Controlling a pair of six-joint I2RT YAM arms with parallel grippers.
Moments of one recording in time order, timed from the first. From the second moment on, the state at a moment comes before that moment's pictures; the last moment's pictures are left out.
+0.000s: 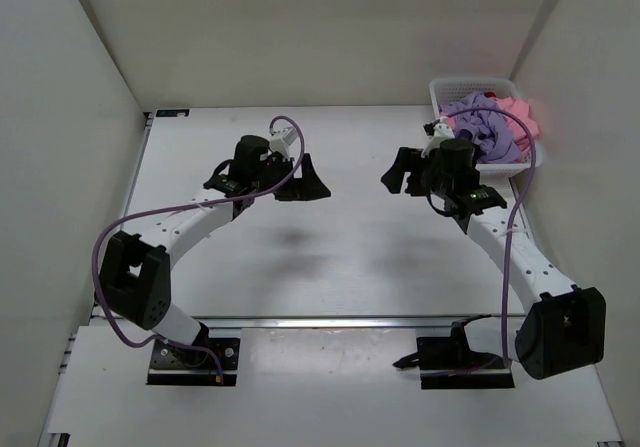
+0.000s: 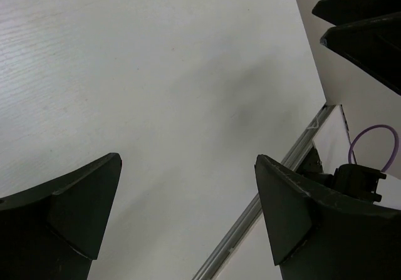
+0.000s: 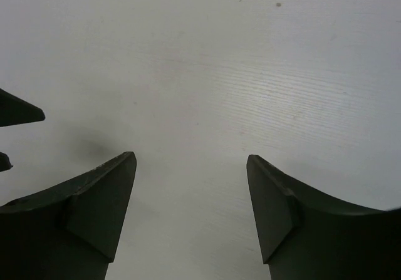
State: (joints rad) left arm -0.46 1.52 1.07 -0.10 0.51 -0.49; right arm 0.26 1.23 0.97 -0.24 -0.22 0.31
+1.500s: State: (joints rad) left arm -0.69 1.50 0.79 0.17 0.54 -0.60; right arm -0.12 1.97 1.62 -0.24 0.00 0.38
